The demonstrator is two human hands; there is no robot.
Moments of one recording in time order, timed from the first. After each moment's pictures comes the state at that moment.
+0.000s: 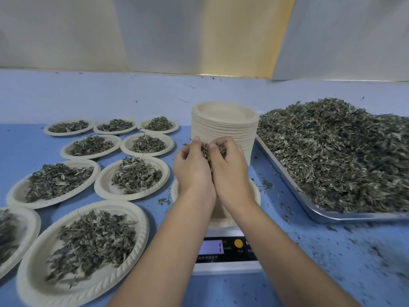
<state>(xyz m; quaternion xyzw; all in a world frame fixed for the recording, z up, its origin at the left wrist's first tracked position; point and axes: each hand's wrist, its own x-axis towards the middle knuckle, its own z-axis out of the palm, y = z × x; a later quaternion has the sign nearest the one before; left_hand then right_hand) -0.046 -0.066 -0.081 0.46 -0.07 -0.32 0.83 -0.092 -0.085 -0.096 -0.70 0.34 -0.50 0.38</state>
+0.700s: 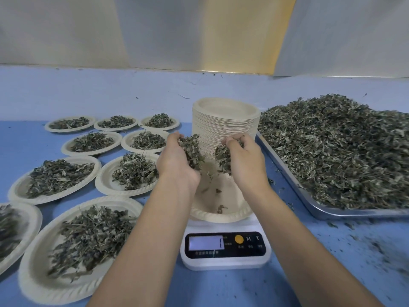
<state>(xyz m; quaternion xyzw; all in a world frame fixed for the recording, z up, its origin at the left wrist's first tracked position) -0.014 -0.057 -0.068 0.40 0.00 -0.44 0.80 -0.113 -0.107 -0.091 -0.66 0.39 -0.48 0.42</state>
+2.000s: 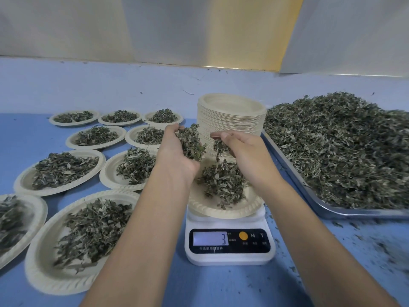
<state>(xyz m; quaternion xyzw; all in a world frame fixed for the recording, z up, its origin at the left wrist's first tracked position) -0.013 -0.038 -0.050 0.37 -0.04 -0.49 0.79 -0.118 -0.112 -0.085 -0.74 0.28 -0.41 0.46</state>
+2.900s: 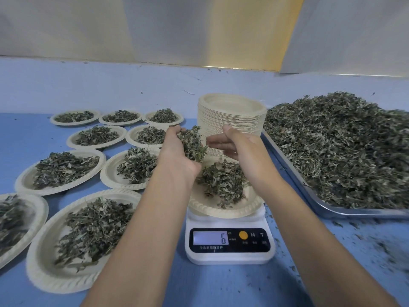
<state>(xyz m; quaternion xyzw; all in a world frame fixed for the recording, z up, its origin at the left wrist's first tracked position) -0.011 -0.043 -0.057 0.38 -0.01 -0.49 0.79 -0.115 -0.105 -0.080 -0.71 0.27 -0.40 0.52</state>
